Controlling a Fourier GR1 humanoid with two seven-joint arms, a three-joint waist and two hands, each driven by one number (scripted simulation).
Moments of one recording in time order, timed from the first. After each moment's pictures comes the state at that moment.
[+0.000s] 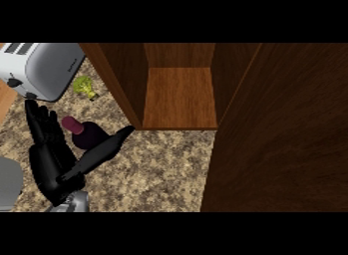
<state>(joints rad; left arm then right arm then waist) -0.05 0.02 -0.24 -1.84 -0.34 0.90 0.30 -0.59 -0.26 0.01 -2.49 -0.08 -0.16 1.02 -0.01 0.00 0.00</state>
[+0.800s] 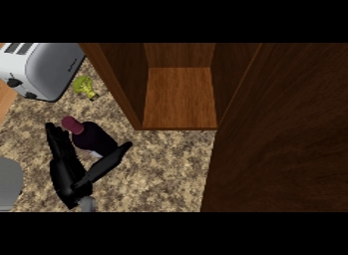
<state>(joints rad) 0.04 0.00 -0.17 -1.55 0.09 0.84 -0.23 -0.58 -0.25 0.02 -2.49 -0.09 -0.16 1.01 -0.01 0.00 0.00</state>
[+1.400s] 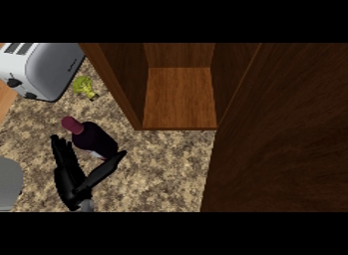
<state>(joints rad) 0.03 0.00 -0.06 -1.28 0.33 0.69 -0.51 -0.64 -0.26 0.01 -2.49 -0.08 -0.17 1.03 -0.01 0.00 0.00</state>
